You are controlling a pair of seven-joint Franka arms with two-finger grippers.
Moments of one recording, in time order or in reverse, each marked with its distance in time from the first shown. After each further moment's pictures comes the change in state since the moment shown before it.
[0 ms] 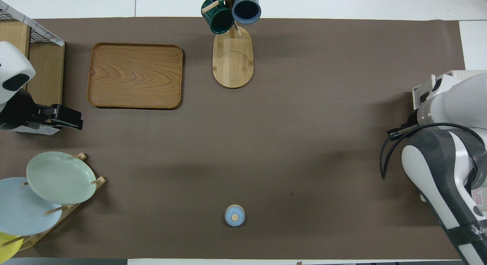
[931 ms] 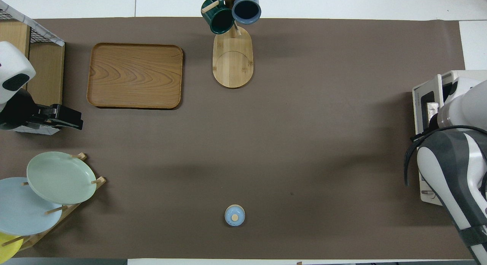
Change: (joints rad) left arm 0.000 0.000 0.000 0.000 0.000 0.000 0.000; right arm -0.042 -0.013 -0.002 0.013 -0.107 -0.058 -0.119
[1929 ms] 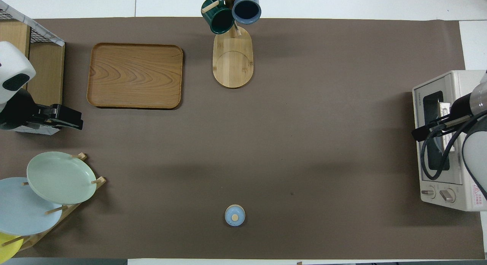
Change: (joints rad) left arm 0.000 0.000 0.000 0.000 0.000 0.000 0.000; right arm 0.012 -0.010 0.032 0.280 0.186 -0.282 0.053
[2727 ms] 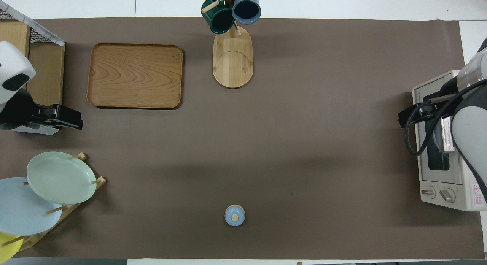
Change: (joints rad) left arm 0.000 0.000 0.000 0.000 0.000 0.000 0.000; right arm 0.056 0.105 -0.005 0.170 0.001 -0.103 0.171
